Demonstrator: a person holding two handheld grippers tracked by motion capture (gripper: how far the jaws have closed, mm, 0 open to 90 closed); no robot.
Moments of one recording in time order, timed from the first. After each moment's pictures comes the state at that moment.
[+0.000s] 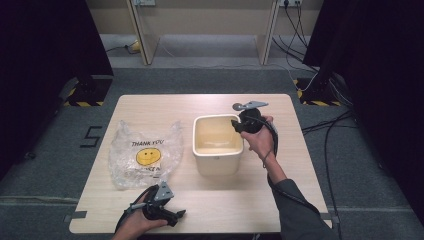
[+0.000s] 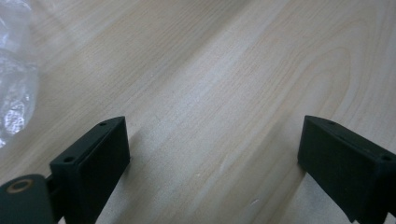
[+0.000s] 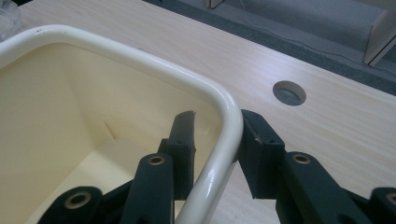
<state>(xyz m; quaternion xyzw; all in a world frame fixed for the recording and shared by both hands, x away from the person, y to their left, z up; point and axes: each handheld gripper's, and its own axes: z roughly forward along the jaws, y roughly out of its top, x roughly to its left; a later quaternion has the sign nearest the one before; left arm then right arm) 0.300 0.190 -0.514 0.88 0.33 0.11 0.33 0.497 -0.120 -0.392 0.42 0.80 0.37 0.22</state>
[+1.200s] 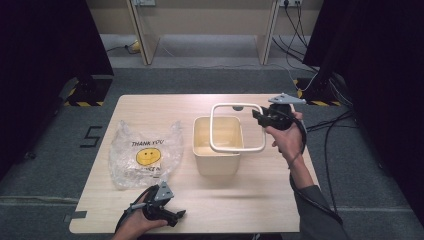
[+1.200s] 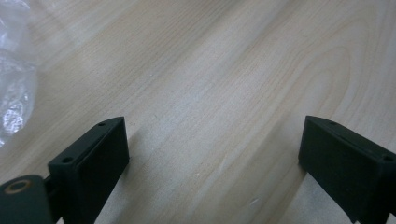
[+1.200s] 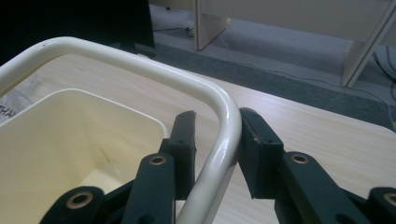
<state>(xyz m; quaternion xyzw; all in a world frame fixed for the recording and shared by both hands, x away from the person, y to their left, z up) 0.300 0.189 -0.514 0.88 0.33 0.11 0.33 0.470 -0.187 -0.347 0.44 0.74 0.45 0.24</state>
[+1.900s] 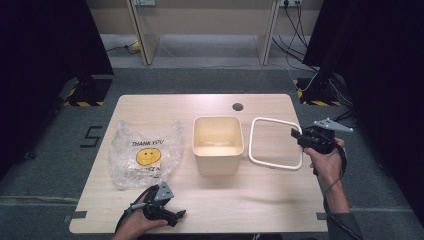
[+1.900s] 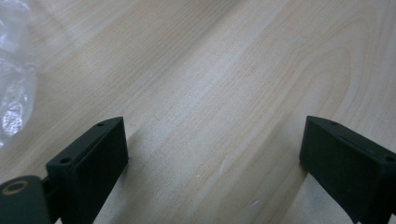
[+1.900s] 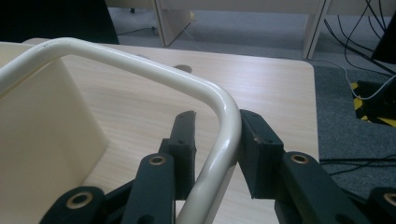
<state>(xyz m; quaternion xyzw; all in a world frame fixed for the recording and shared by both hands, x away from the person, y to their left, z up) 0.301 0.189 -0.514 0.88 0.33 0.11 0.33 0.430 -0.302 -0.398 0.51 0.69 0.44 0.26</state>
